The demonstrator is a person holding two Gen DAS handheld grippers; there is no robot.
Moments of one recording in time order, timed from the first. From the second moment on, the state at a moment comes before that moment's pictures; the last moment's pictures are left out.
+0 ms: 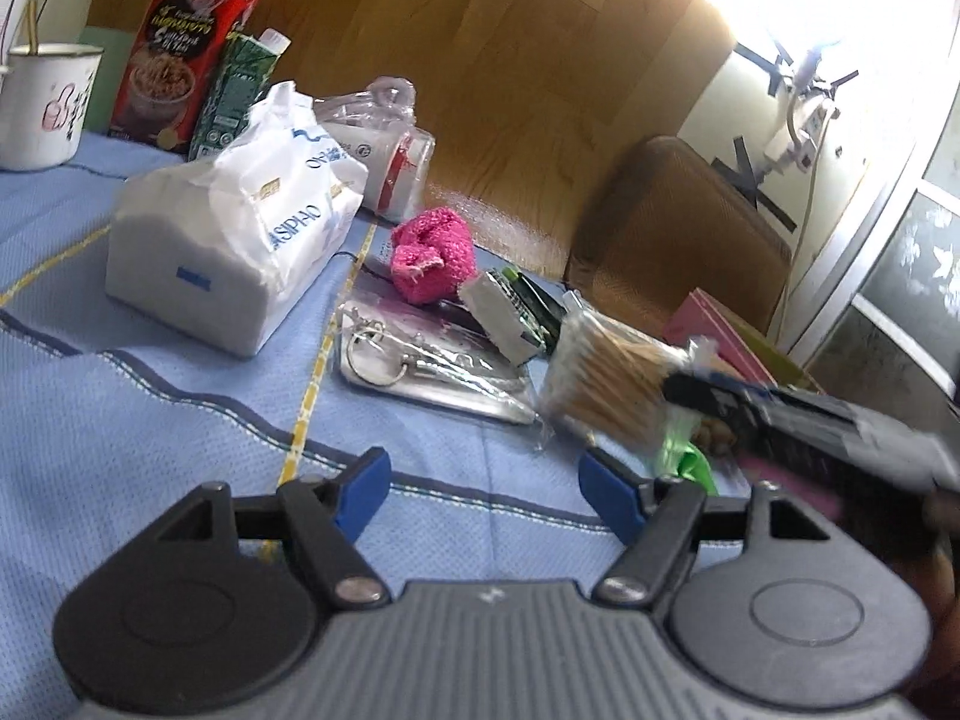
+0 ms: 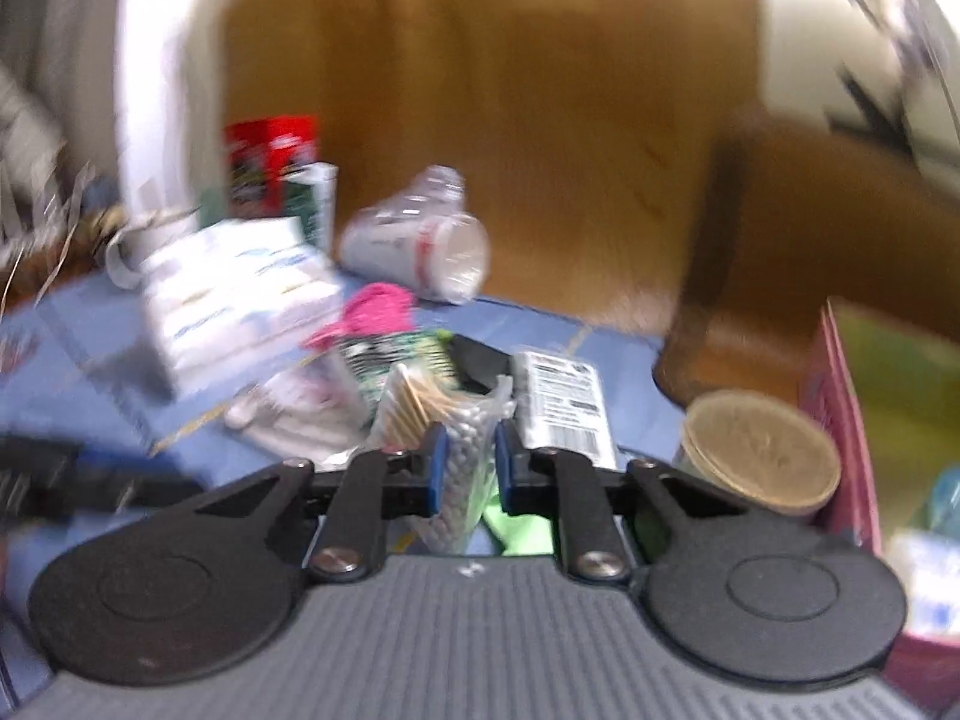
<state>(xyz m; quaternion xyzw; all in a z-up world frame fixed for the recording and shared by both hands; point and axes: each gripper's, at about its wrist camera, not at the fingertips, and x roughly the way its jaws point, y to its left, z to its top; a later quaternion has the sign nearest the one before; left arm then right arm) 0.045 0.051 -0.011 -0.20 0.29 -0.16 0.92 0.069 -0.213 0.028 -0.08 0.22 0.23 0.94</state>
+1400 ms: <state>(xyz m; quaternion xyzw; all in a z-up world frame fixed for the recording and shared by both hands) 0.074 0.011 -0.002 -0.18 0.35 -0.20 0.90 0.029 -0.205 -0.002 -0.14 0.25 0.33 0.90</state>
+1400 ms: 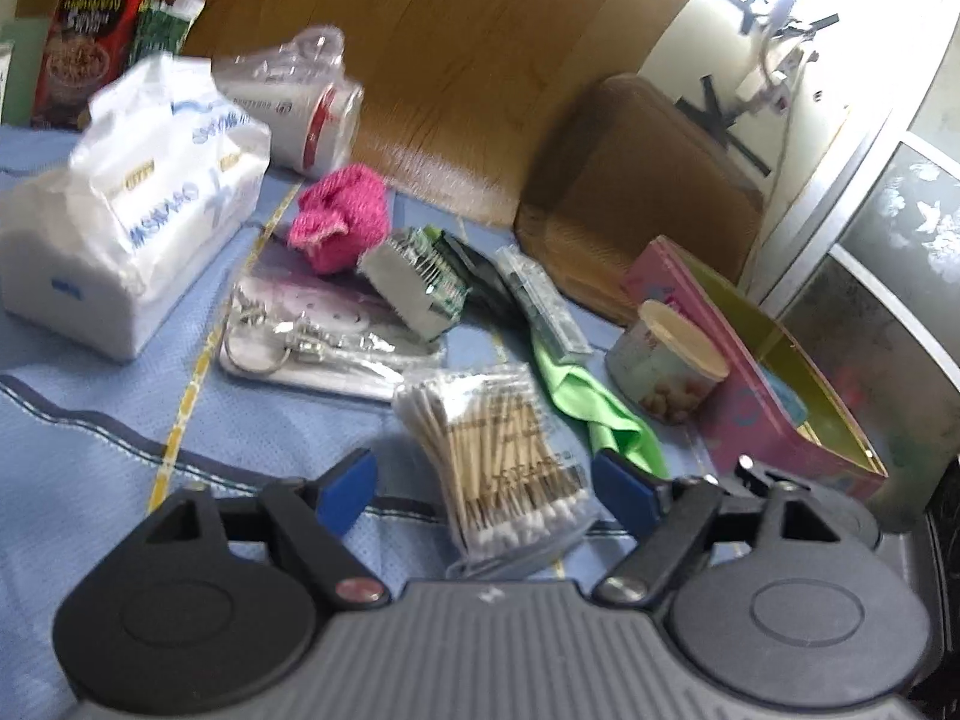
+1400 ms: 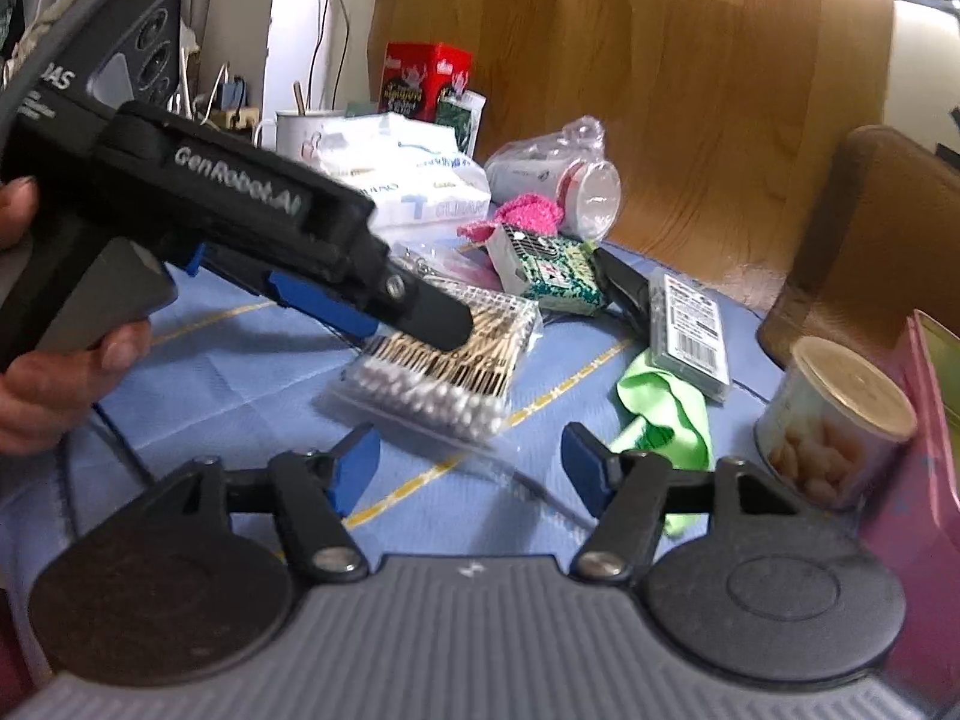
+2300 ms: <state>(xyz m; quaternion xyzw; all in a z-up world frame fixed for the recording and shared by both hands) 0.109 -0.261 0.065 -0.01 0.29 -0.39 0.87 0.011 -0.396 0.029 -0.03 0.17 0.08 0.98</state>
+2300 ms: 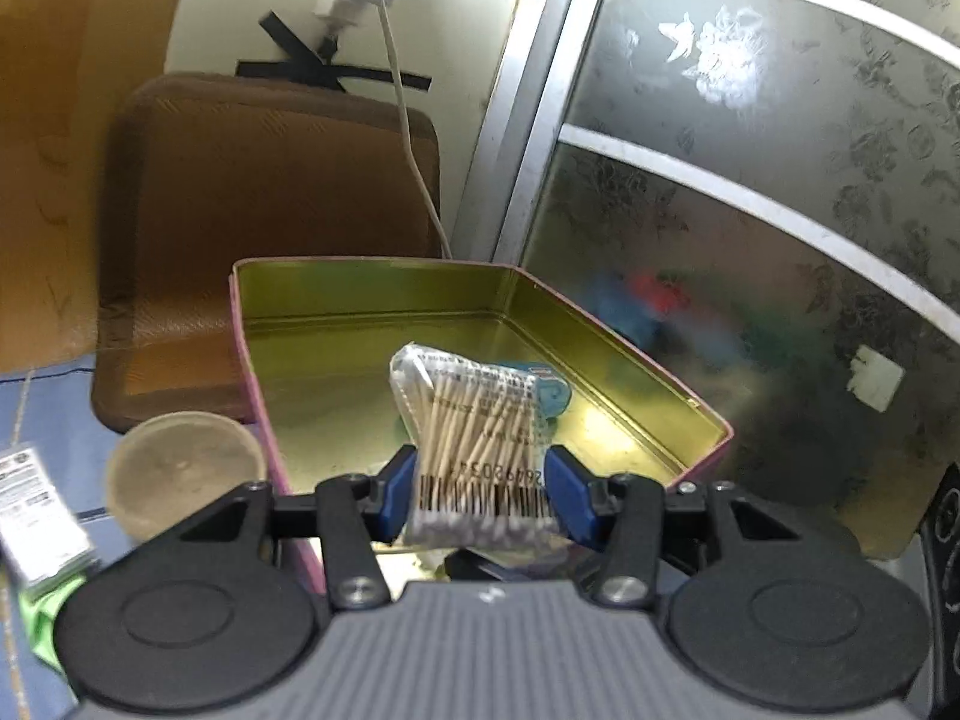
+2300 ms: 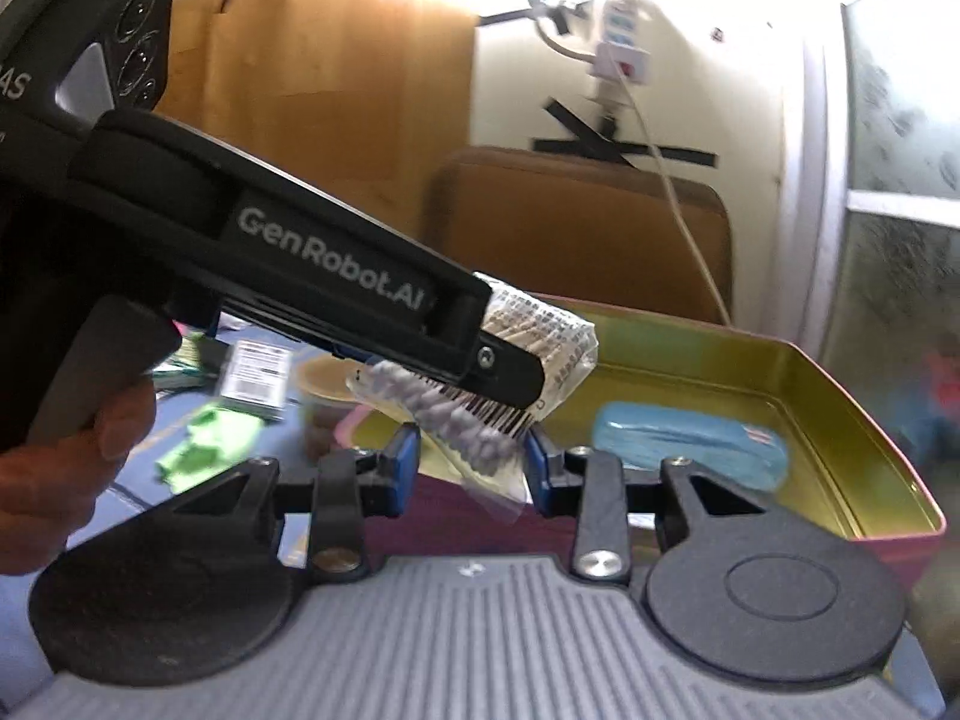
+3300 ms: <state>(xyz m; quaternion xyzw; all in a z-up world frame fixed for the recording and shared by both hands) 0.060 -0.013 0.008 -0.06 0.30 -0.11 0.94 0.041 -0.298 0.030 -0.01 0.17 0.20 0.96</state>
